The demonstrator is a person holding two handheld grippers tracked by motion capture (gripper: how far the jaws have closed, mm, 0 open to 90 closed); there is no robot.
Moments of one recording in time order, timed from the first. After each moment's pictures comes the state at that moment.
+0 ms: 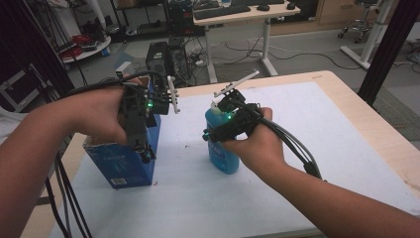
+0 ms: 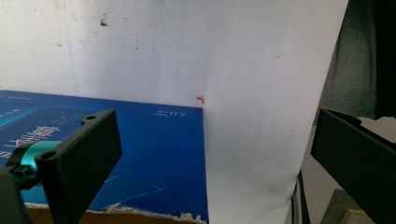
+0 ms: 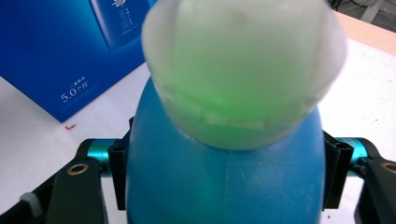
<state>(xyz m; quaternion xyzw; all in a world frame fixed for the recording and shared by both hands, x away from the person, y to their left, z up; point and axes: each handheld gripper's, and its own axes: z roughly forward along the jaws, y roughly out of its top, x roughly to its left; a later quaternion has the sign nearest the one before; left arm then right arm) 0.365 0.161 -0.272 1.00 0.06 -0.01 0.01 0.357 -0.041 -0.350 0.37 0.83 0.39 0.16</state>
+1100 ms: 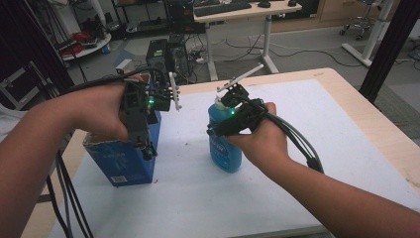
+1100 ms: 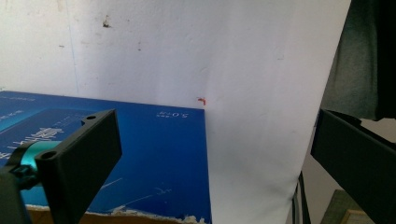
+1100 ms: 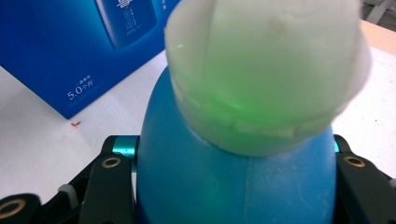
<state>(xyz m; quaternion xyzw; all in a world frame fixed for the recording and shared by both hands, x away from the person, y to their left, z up) 0.368 0.158 -0.272 1.00 0.06 -0.01 0.01 0.358 -0.048 -0.344 0.36 0.83 0.39 0.15</state>
